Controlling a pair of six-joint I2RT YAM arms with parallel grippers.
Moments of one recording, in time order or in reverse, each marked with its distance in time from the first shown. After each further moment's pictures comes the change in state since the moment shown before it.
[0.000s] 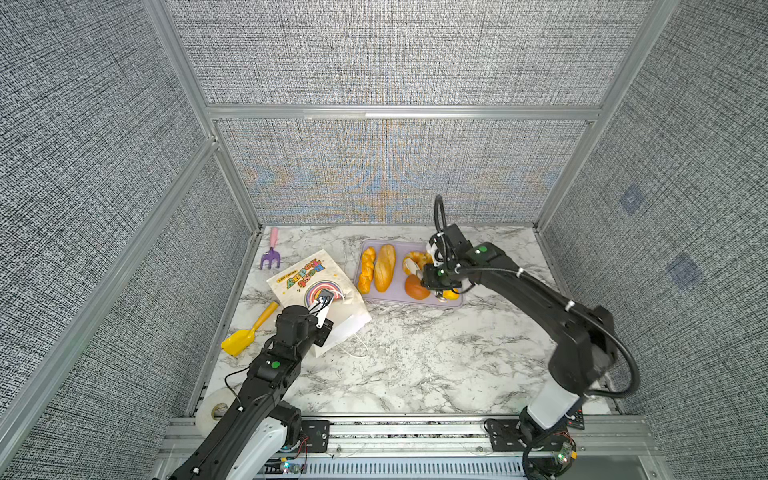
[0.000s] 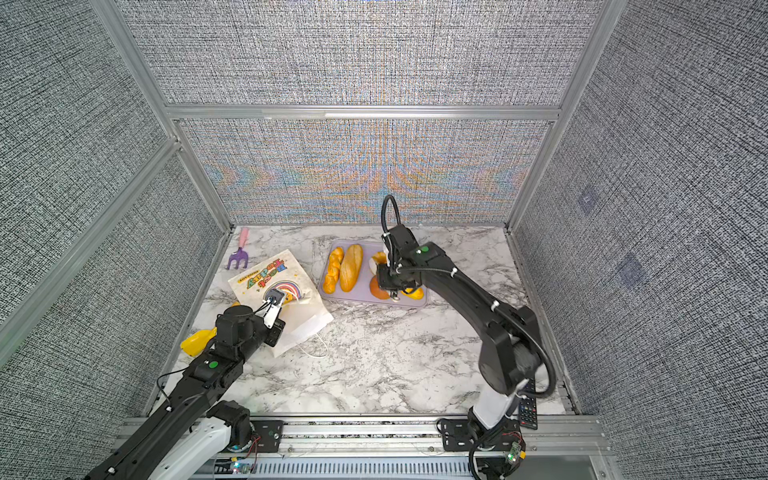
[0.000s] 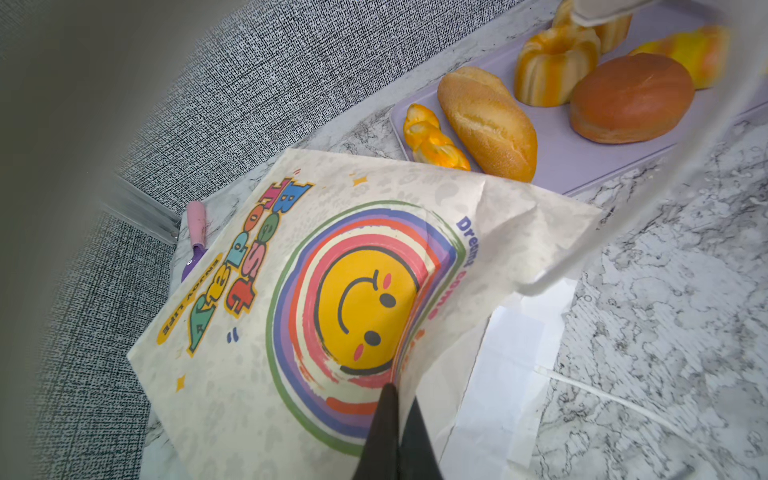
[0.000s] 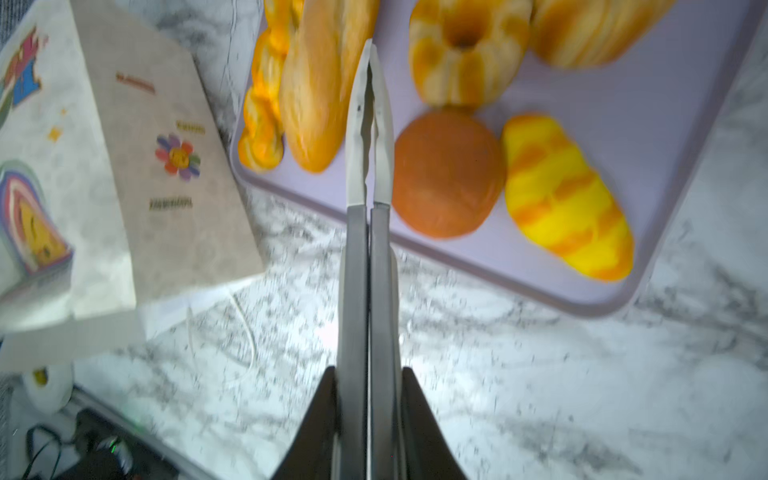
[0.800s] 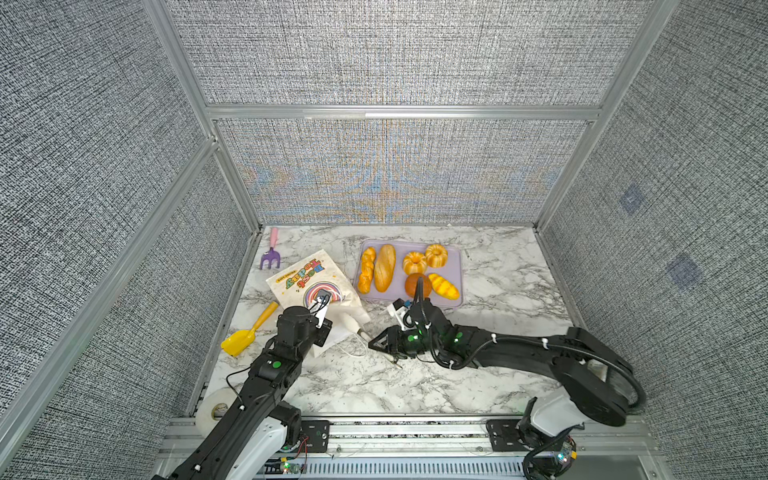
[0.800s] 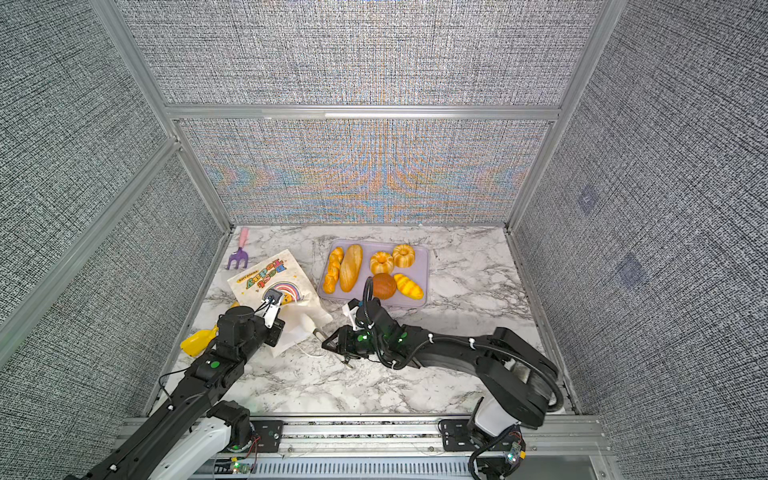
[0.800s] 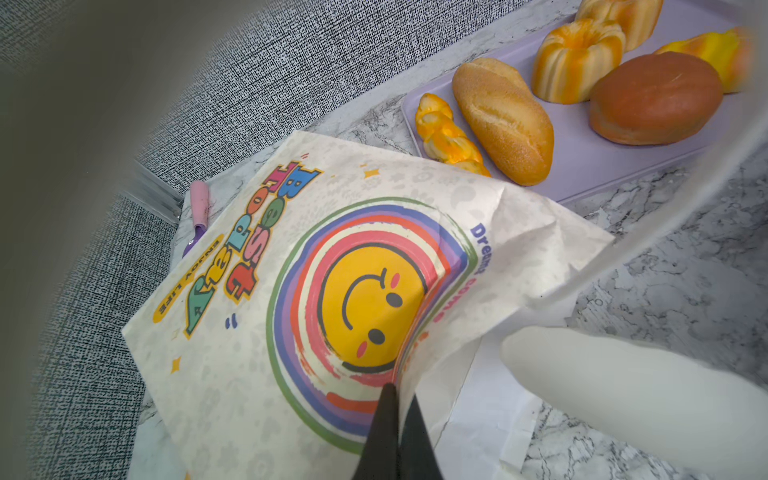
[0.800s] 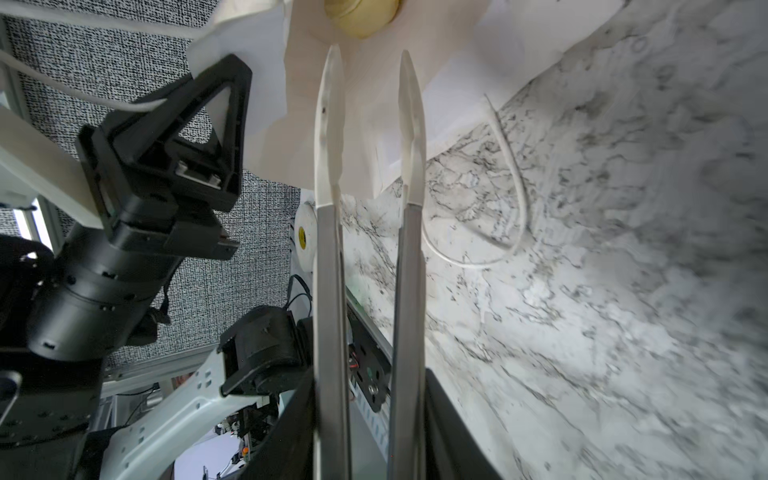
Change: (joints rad) left arm 0.000 0.009 -0.021 0.019 -0.030 -0.054; right arm 0.380 0.011 -0.573 1.088 -0.303 0.667
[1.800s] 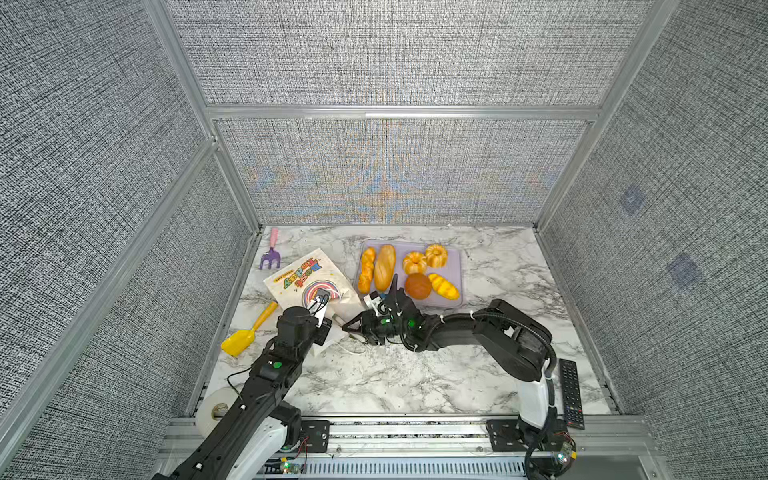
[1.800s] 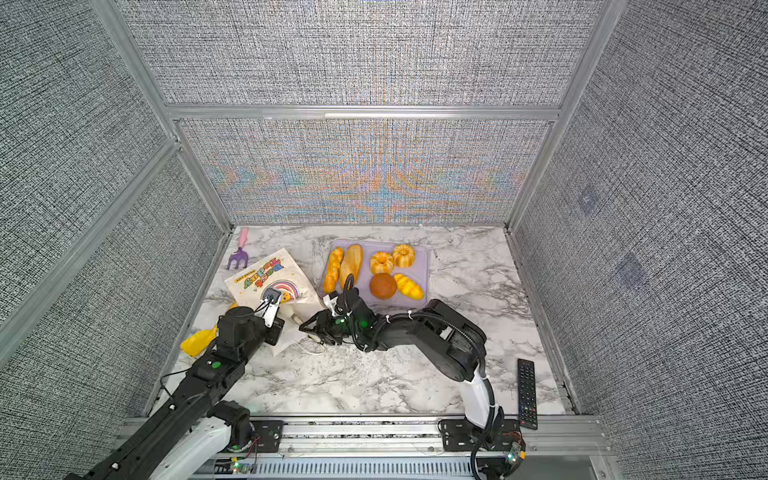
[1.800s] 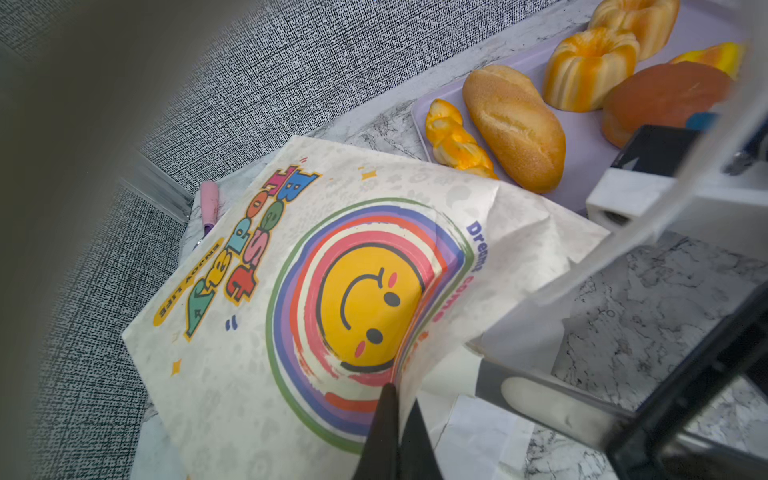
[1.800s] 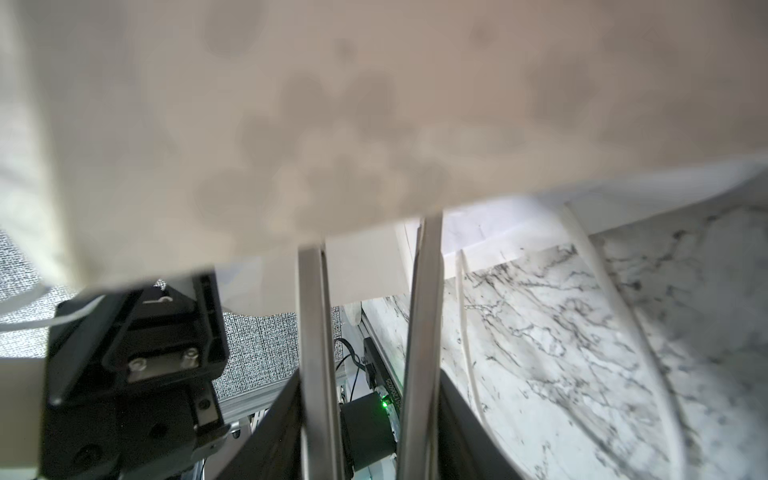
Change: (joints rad) left arm 0.000 0.005 -0.012 0.040 -0.016 -0.010; right arm -0.044 0.410 0.246 0.293 -0.108 0.196
